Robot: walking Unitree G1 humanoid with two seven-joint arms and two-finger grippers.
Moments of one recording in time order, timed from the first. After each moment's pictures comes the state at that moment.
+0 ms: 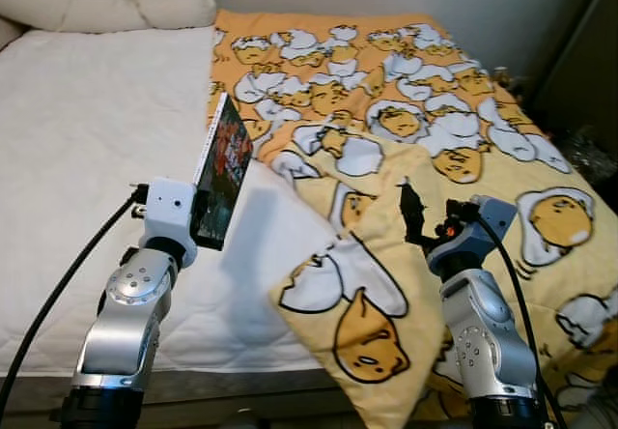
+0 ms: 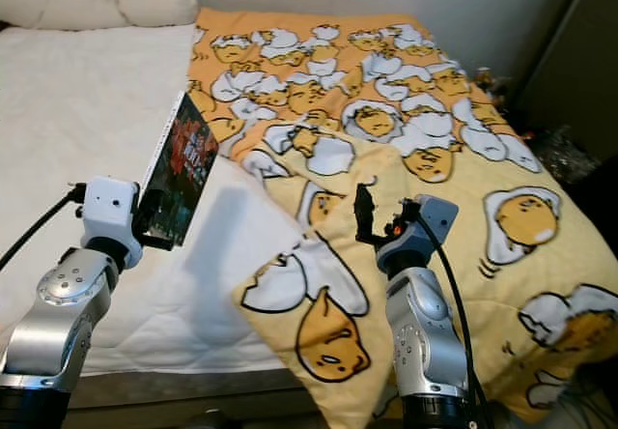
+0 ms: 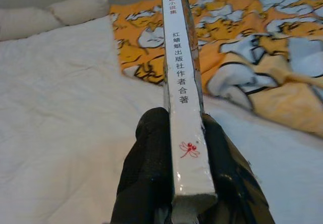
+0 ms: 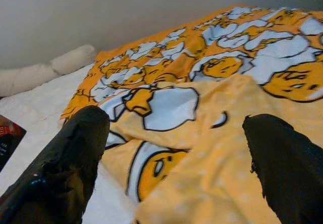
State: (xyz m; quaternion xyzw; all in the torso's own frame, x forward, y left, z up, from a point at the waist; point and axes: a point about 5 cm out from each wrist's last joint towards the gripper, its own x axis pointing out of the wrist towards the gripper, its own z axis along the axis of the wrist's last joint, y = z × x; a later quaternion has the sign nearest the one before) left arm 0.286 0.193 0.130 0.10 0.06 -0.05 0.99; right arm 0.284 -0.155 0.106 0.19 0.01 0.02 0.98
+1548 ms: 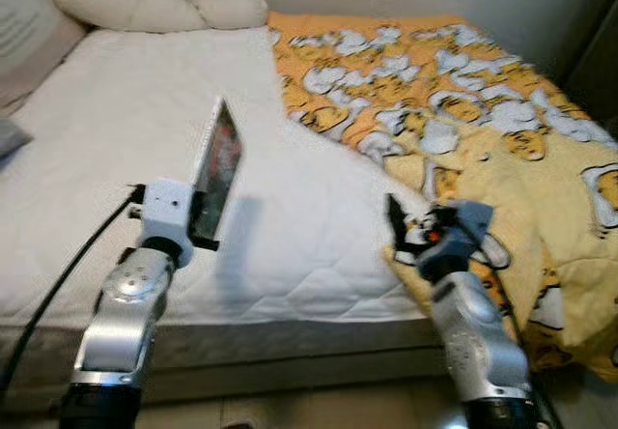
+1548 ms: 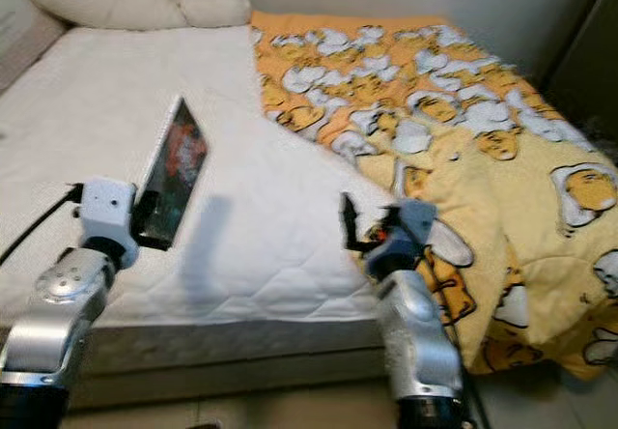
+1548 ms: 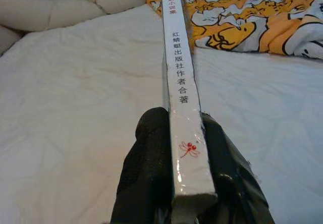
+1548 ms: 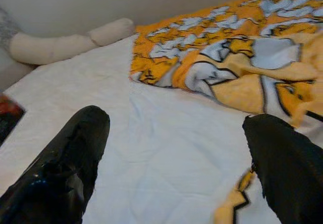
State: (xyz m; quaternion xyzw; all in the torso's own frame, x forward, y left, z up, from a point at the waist) left arm 0.288 0.192 0.127 0.11 0.07 -0.05 0.99; right arm 0.283 -0.151 0.097 0.16 0.04 0.02 0.99
